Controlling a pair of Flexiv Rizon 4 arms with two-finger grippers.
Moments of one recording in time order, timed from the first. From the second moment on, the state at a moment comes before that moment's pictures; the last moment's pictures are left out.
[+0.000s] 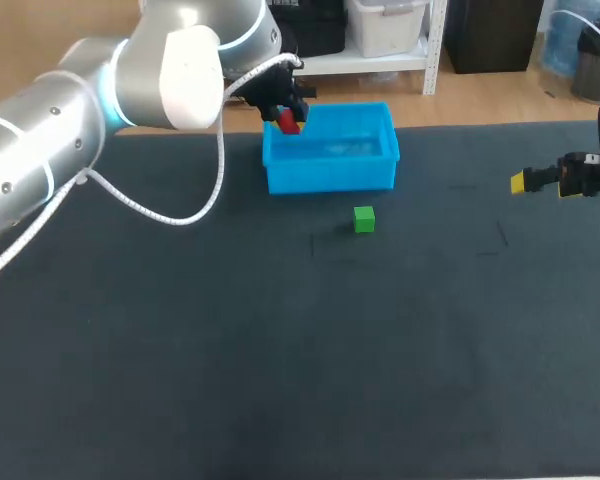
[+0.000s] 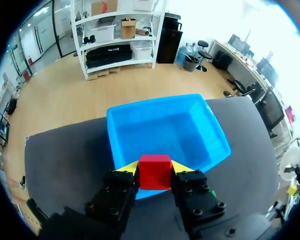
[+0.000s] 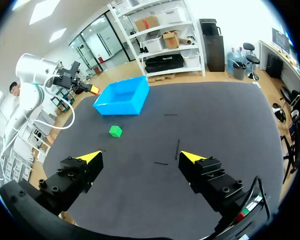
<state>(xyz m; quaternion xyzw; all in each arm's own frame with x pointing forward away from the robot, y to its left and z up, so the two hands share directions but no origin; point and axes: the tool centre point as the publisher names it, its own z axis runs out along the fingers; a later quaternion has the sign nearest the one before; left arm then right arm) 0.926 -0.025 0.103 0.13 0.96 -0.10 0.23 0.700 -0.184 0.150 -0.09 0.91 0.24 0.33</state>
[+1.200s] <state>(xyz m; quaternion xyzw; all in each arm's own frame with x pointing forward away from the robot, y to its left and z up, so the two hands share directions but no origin) 0.937 -0.039 0.062 0.13 0.97 -0.10 0.20 0.700 -0.184 0.150 -0.09 0.91 0.24 0.33</state>
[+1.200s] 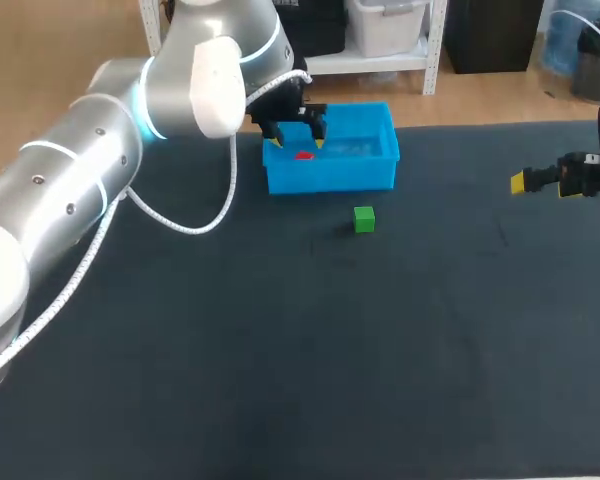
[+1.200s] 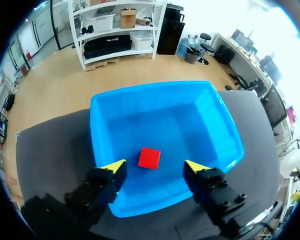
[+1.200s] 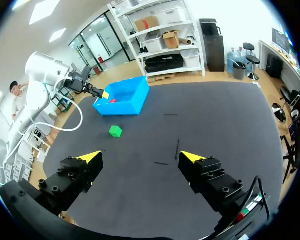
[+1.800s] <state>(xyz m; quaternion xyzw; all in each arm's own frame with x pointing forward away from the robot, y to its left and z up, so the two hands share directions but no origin) 0.920 -0.046 0.124 0.18 0.96 -0.11 0.20 0.700 -0.184 0.150 -0.09 0.91 0.24 0.33</state>
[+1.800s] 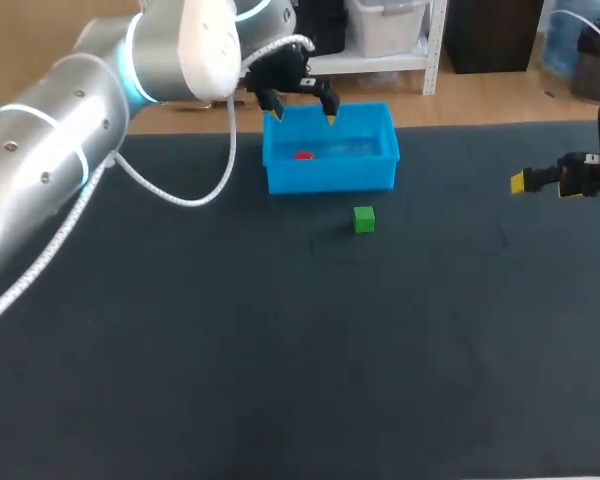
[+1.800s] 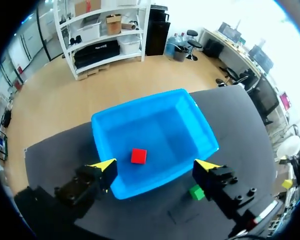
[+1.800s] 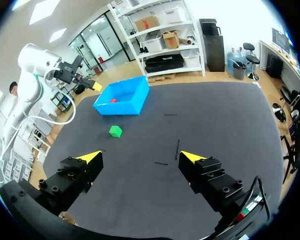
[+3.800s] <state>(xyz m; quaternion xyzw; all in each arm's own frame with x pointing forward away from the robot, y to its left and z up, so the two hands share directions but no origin) 0.720 0.062 0.144 0.22 0.90 -0.20 0.30 0.700 -0.184 0.150 -0.09 0.91 0.24 0.33</state>
